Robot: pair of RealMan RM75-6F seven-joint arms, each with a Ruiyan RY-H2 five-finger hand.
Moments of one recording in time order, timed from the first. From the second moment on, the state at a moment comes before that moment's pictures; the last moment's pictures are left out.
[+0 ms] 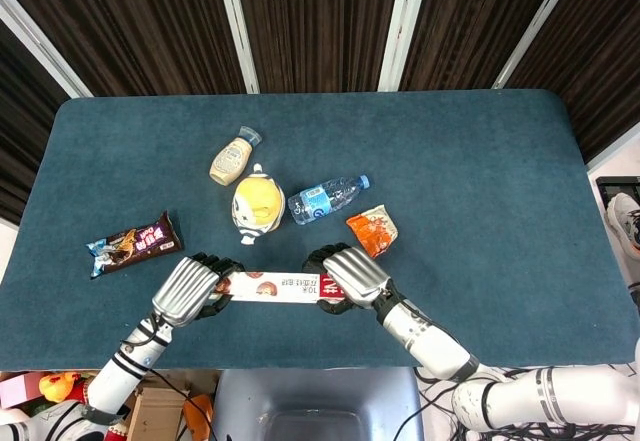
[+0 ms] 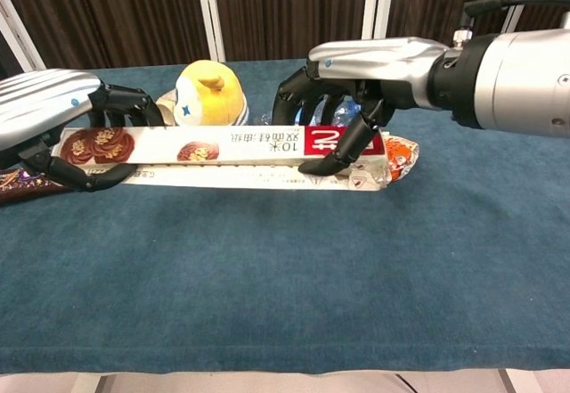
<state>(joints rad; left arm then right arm) -0.53 -1.37 -0.06 -1.69 1.56 1.20 0.27 0.87 -1.35 0.20 -1.99 -0.91 0.89 -0.43</state>
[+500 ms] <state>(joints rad) -0.52 -1.36 -0.04 -1.67 1.62 1.24 0.17 0.89 -1.34 0.18 -1.97 -0.89 0.89 -0.40</state>
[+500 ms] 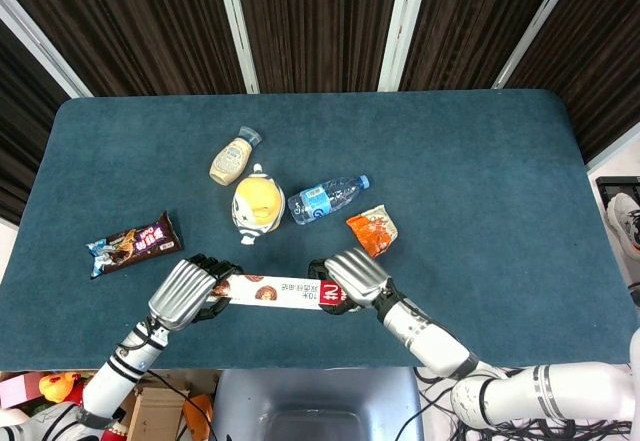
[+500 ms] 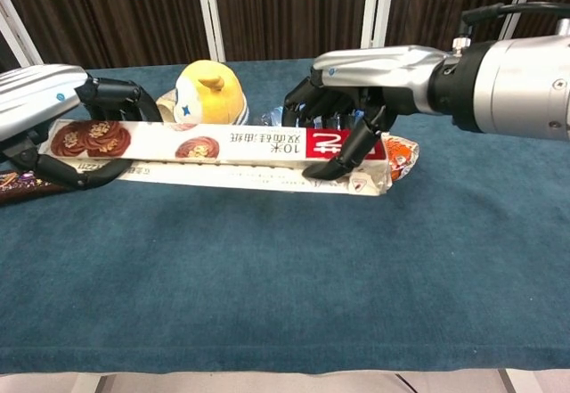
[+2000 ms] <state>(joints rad) -0.39 -1.34 0.02 -1.23 1.60 1.35 -0.30 0.46 -1.25 -0.13 -1.27 -1.42 1.08 0.13</state>
